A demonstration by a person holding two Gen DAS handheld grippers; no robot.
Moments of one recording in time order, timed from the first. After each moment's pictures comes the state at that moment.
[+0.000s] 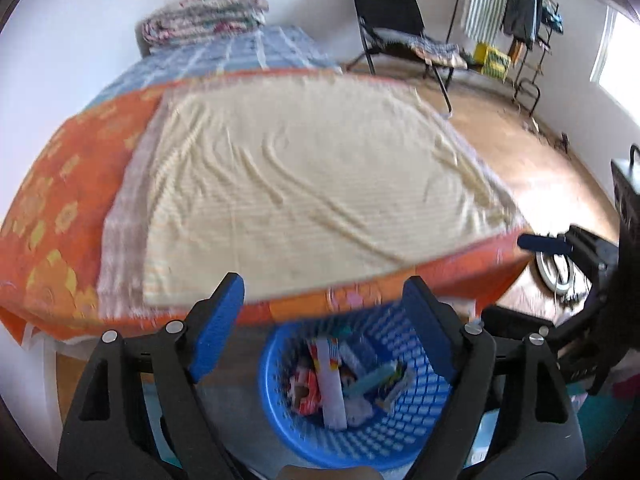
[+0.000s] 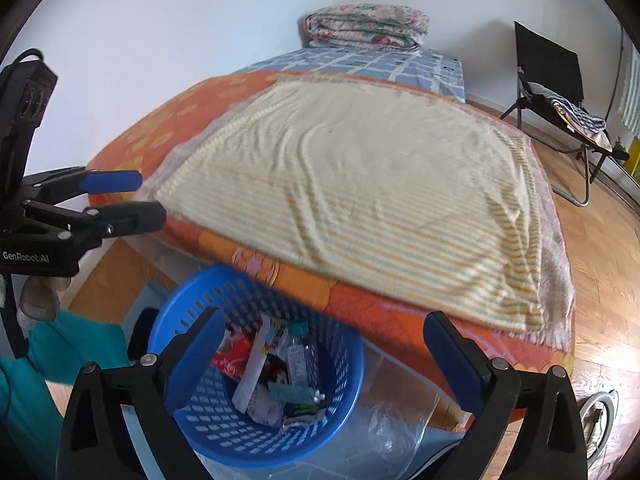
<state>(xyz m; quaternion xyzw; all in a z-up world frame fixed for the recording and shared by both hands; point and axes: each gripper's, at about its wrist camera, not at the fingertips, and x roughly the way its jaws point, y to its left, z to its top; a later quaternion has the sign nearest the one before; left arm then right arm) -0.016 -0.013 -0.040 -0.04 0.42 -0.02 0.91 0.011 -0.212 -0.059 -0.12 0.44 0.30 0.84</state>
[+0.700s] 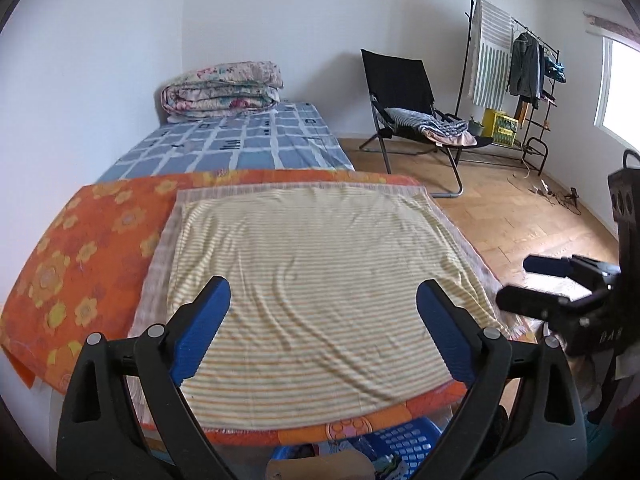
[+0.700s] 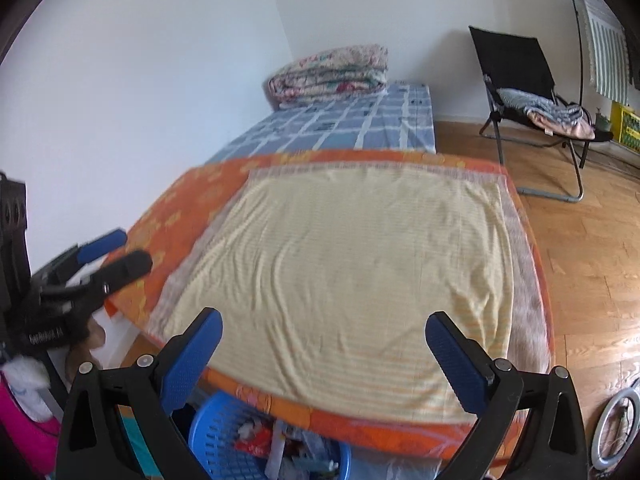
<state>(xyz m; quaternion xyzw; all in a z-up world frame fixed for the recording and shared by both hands) 0.045 -0.011 0.048 -0.05 0.30 0.01 0.95 0.111 -0.231 0.034 -0.01 0.39 0.29 0.87</state>
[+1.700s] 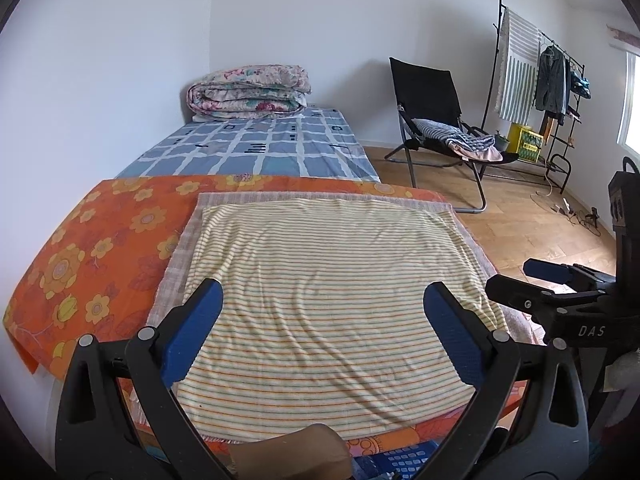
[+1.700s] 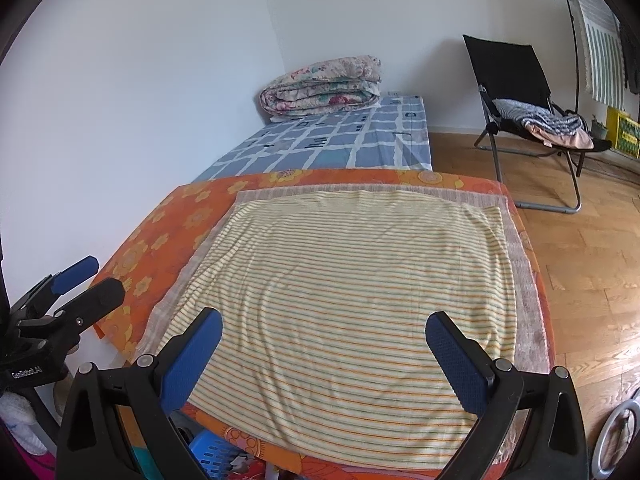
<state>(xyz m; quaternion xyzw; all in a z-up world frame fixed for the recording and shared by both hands) 0.058 -0.003 0.049 -0.06 0.30 0.06 0.95 0.151 -0.213 0.029 0.00 0.38 0.28 0.88</state>
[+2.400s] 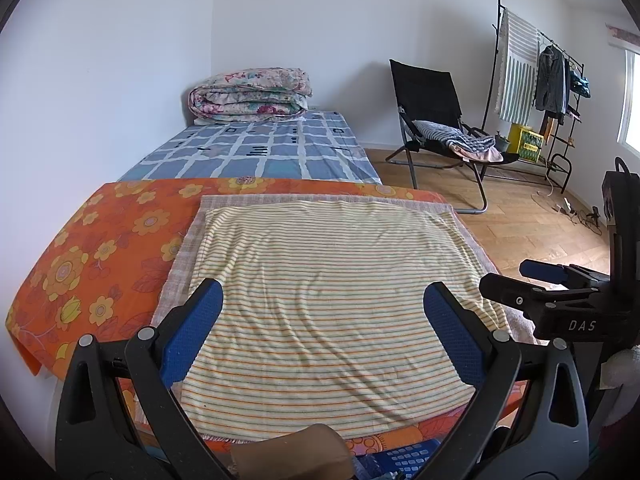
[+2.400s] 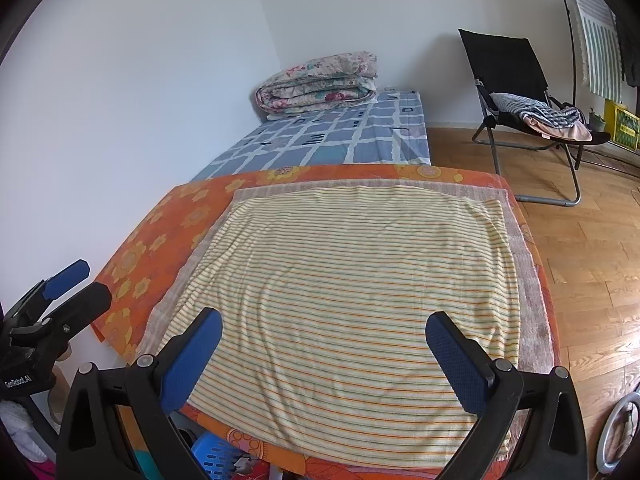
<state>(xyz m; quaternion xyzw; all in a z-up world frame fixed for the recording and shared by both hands) 0.056 0.001 0.050 -0.06 0.29 0.06 0.95 0.152 -0.212 0.027 0.01 0.39 0.28 0.88</state>
